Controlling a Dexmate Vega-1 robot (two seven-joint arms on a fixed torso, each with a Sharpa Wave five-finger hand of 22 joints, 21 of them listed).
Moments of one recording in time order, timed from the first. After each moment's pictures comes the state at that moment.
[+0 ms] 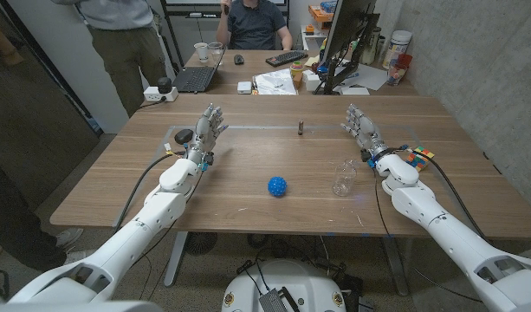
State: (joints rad) left arm 0.87 0.49 0.37 -1.35 -0.65 -0.31 0.03; left_hand 0.01 0.07 0.44 0.18 0.20 -0.03 0.03 0.18 0.17 -0.08 0.05 0.19 0.17 -0.09 0.08 0.18 0.18 -0.05 0.14 0.41 0.20; right arm -0.82 -0.51 -0.36 -1.25 0.67 0.33 0.08; right_hand 0.29 0.13 0.25 -0.11 0.17 0.01 -0.01 0.19 0.18 0.02 0.03 0.19 0.19 -0.03 0.08 0.19 0.18 0.14 0.11 0.19 0.17
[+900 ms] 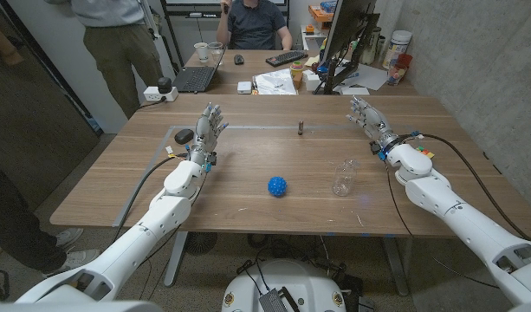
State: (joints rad) left arm 0.89 0.49 0.39 -1.38 -0.67 -0.35 0.09; left_hand 0.01 0.07 0.44 0.18 0.20 -0.03 0.03 0.18 0.17 -0.08 0.05 0.19 0.17 -0.09 0.08 0.18 0.17 -0.05 0.14 0.41 0.20; right arm -0.77 -0.65 -0.41 -1.29 0.61 0.35 0.09; right_hand 0.29 0.09 0.24 -0.12 0.17 0.00 -0.04 0.19 0.18 0.03 0.04 0.19 0.19 -0.03 0.09 0.19 0.18 0.16 0.14 0.20 0.17
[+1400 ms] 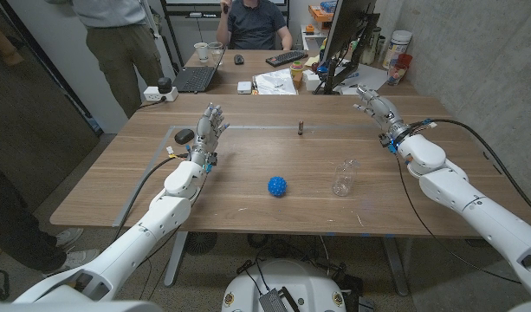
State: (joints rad) left arm 0.89 0.50 0.41 -1.39 -0.68 -0.35 0.09; left_hand 0.01 0.07 0.44 0.18 0.20 -0.03 0.03 0.18 0.17 -0.08 0.05 0.19 0.17 -0.09 0.08 0.18 0.17 -0.05 0.14 0.41 0.20; right arm -0.80 -0.75 -0.39 -1.40 0.50 0.37 0.02; right_hand 0.29 0.07 0.23 -0.13 0.17 0.01 -0.06 0.19 0.18 0.02 0.05 0.19 0.19 -0.03 0.09 0.19 0.18 0.16 0.14 0.20 0.17
